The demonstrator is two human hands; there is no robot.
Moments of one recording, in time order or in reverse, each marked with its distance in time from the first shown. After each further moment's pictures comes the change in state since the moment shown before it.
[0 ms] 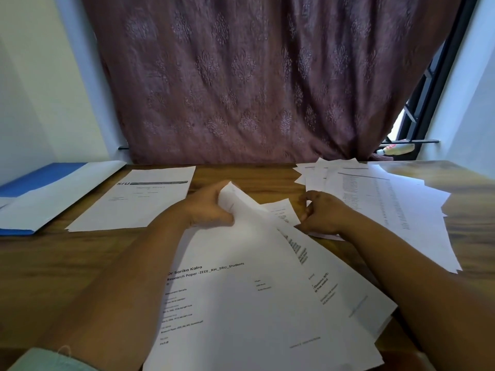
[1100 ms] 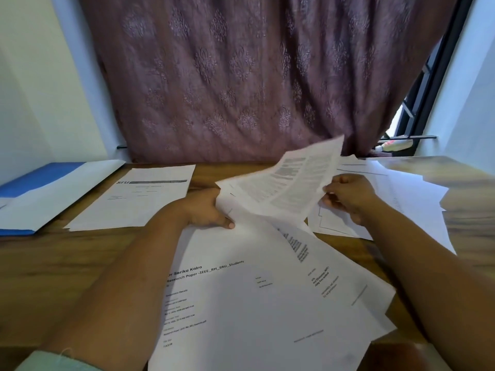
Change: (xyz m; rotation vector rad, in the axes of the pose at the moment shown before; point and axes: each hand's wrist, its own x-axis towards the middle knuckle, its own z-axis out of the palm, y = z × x) left_hand -0.010 0.008 -0.003 0.217 -0.044 -0.147; right_hand 0.038 0.049 -0.013 0.953 0.371 0.198
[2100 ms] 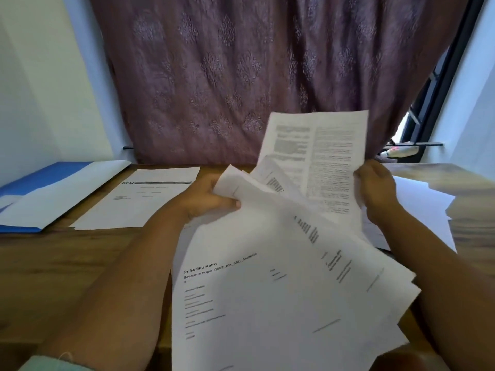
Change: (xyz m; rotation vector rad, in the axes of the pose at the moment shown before) left_hand -0.009 0.011 -0.010 -0.346 0.166 0.200; right_hand -0.004 -0.016 -0.017 0.082 0.199 -0.252
